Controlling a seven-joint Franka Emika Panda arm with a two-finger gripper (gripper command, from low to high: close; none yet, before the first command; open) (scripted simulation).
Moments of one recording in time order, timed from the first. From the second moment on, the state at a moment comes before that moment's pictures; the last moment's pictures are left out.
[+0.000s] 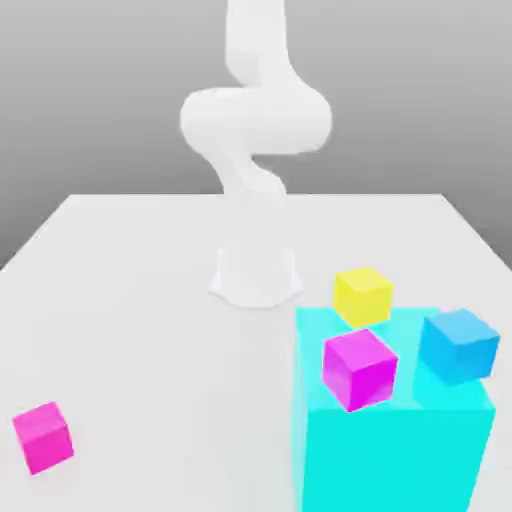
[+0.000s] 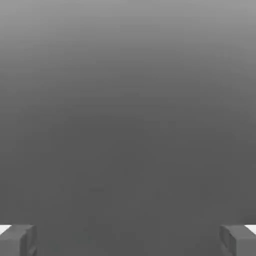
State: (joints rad) arm -0.02 -0.71 -0.02 -2.31 0.01 2.33 0.82
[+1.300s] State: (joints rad) arm -0.38 0.44 -0.18 -2.40 0.24 2.82 0.95
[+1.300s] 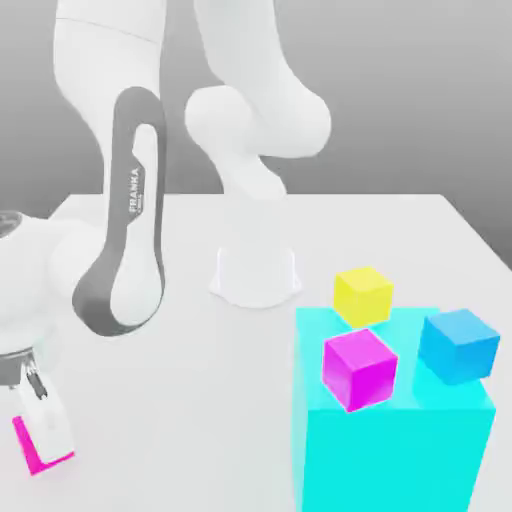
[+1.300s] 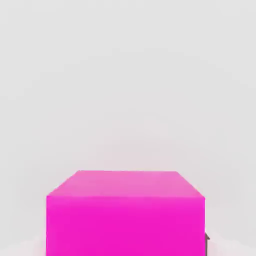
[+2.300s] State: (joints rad) arm 0.02 0.23 0.11 -2.04 -0.58 2.16 0.02
